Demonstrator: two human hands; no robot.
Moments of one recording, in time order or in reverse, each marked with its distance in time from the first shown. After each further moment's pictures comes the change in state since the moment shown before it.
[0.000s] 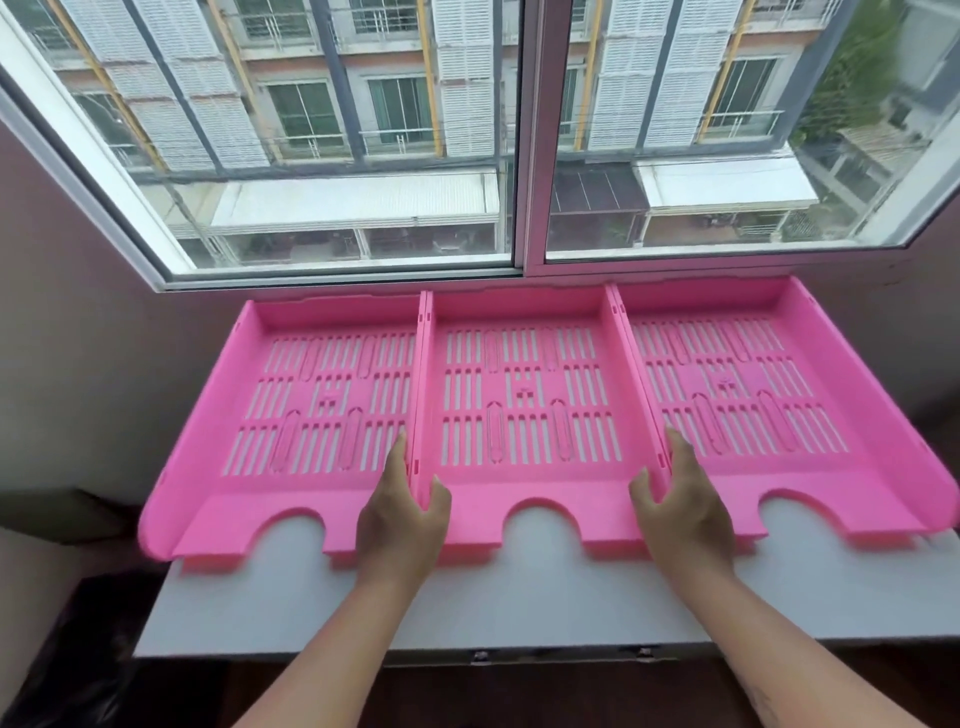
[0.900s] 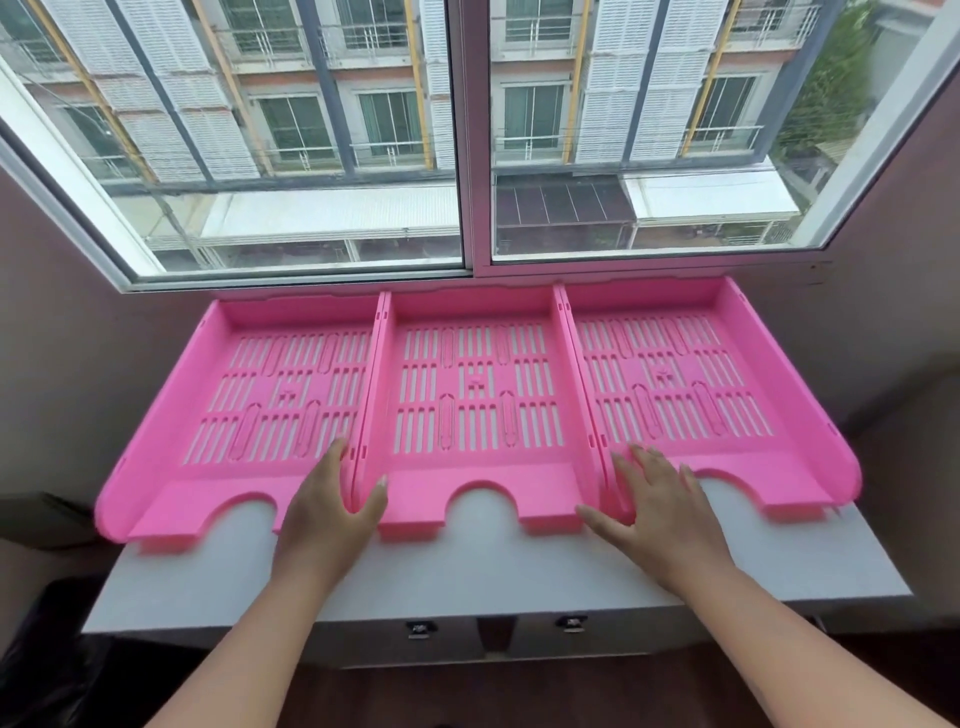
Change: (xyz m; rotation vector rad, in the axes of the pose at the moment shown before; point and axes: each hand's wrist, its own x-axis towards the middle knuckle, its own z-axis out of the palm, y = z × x) left_hand -0.013 -0.012 -0.013 0.147 -0.066 0.019; right_hand 0.000 0.058 -0.050 -0.426 -0.311 -0.287
